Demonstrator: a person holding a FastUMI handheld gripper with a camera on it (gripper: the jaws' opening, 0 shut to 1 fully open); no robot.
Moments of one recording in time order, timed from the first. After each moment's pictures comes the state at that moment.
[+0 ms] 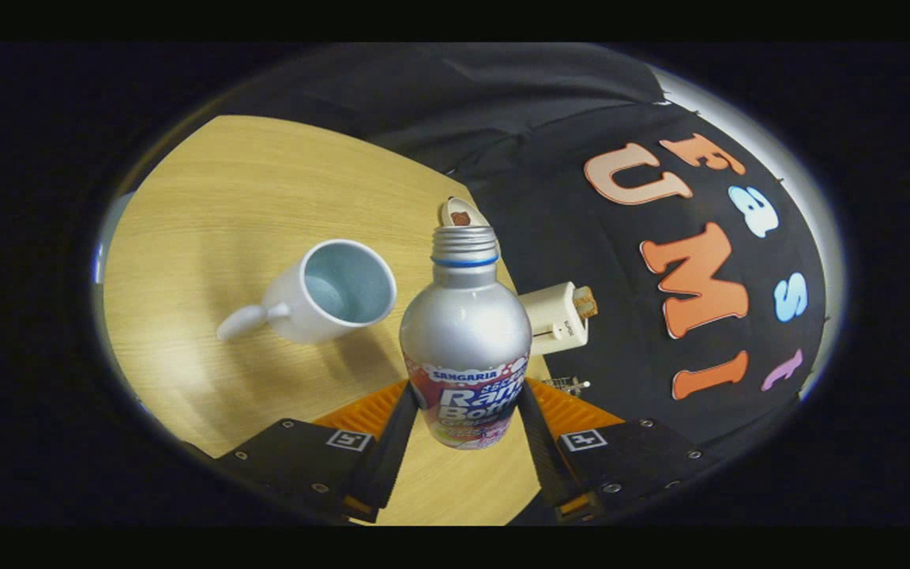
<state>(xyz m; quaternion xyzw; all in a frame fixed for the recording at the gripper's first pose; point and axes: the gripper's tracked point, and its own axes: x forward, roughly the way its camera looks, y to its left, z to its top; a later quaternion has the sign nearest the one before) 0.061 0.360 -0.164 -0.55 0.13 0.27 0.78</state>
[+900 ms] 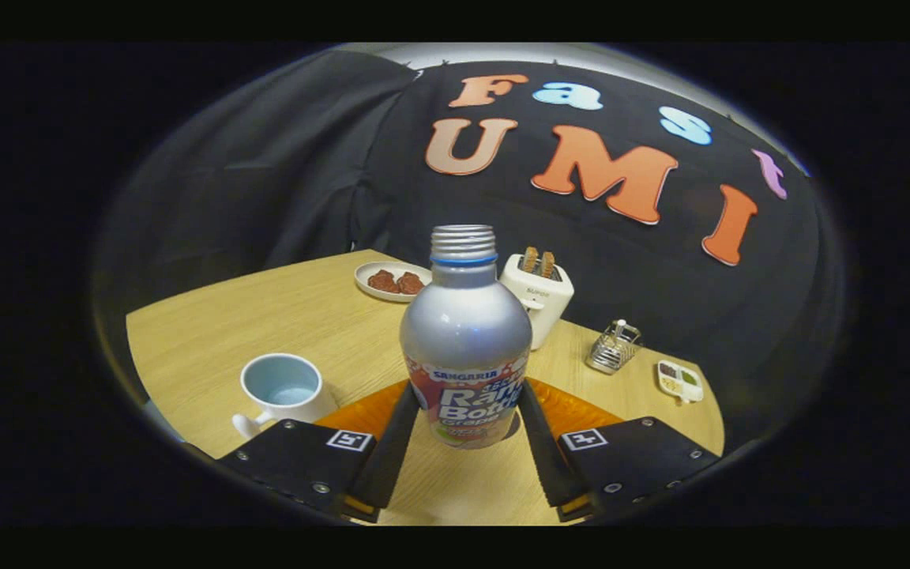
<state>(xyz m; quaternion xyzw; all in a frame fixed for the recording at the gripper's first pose) 0.108 0.337 -0.160 -0.18 0.19 0.24 0.93</state>
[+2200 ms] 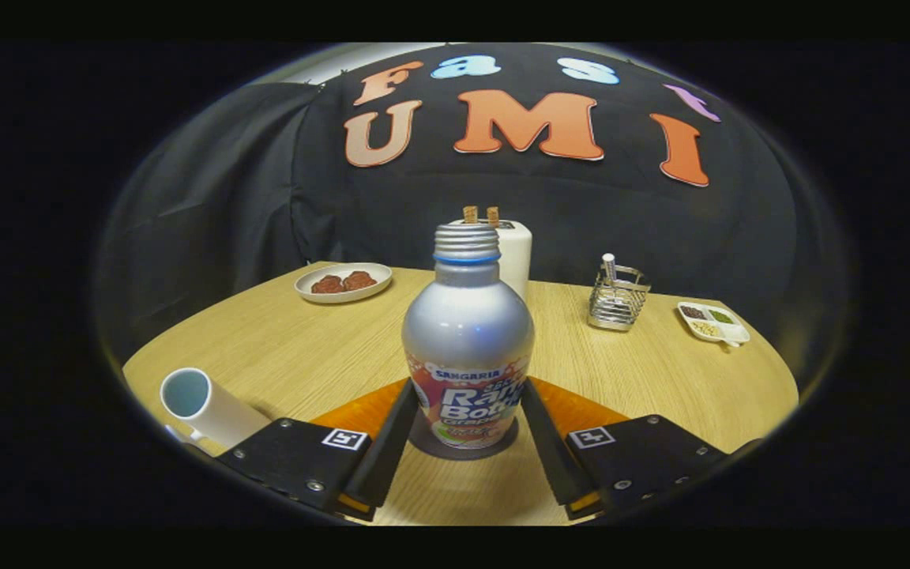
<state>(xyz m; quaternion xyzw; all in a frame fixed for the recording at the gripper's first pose) 0.175 0.303 -0.232 -0.08 0.23 0.19 0.95</state>
